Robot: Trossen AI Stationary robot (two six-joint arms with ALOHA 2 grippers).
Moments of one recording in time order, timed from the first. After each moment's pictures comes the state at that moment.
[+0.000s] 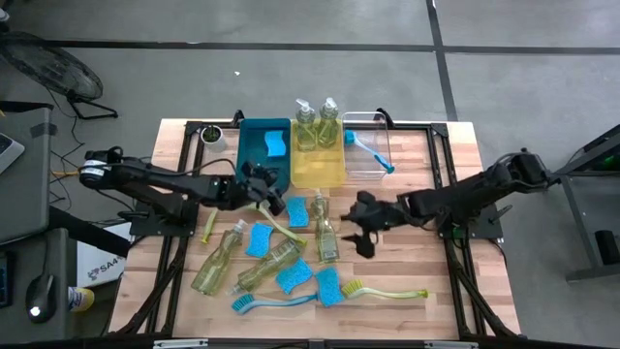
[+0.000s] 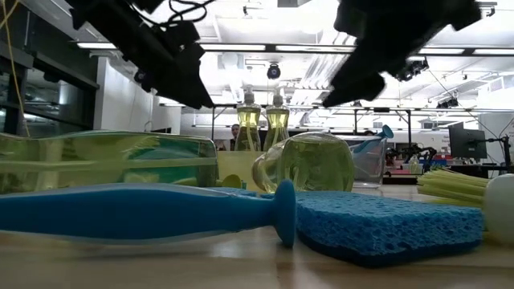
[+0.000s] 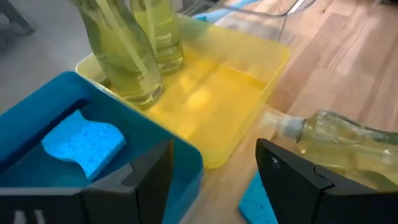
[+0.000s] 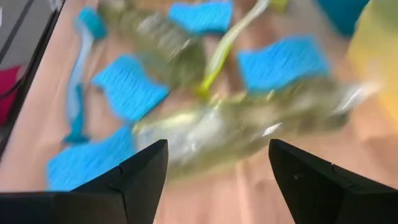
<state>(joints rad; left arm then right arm) -0.05 1.28 0.72 -0.09 -0.65 -0.35 0.22 1.36 0.74 -0.04 0.11 0.33</state>
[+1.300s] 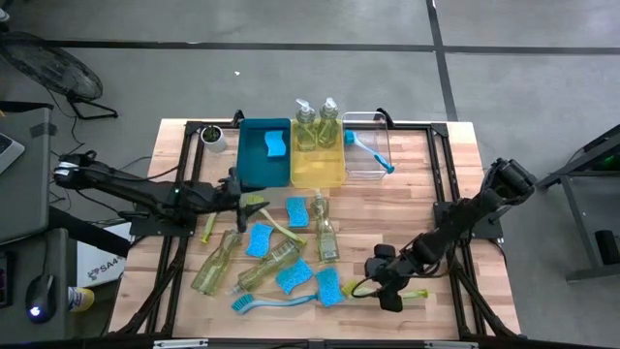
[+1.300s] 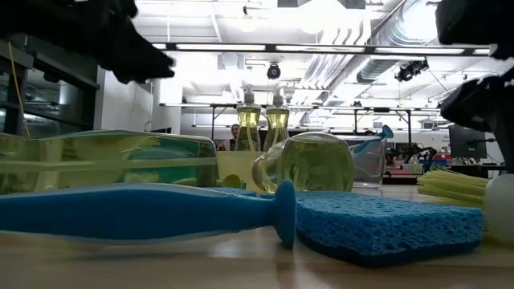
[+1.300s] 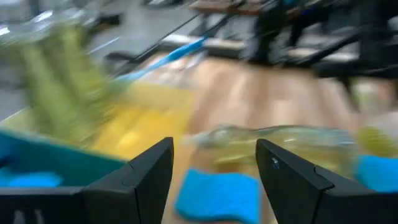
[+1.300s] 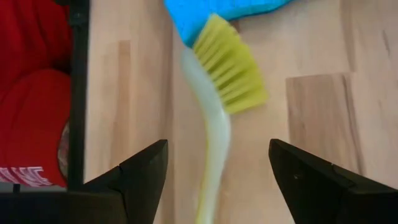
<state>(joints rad) -0.18 0.78 0.34 0.23 -0.42 -0.13 0.66 1.56 0.80 -0.22 0.03 0.75</state>
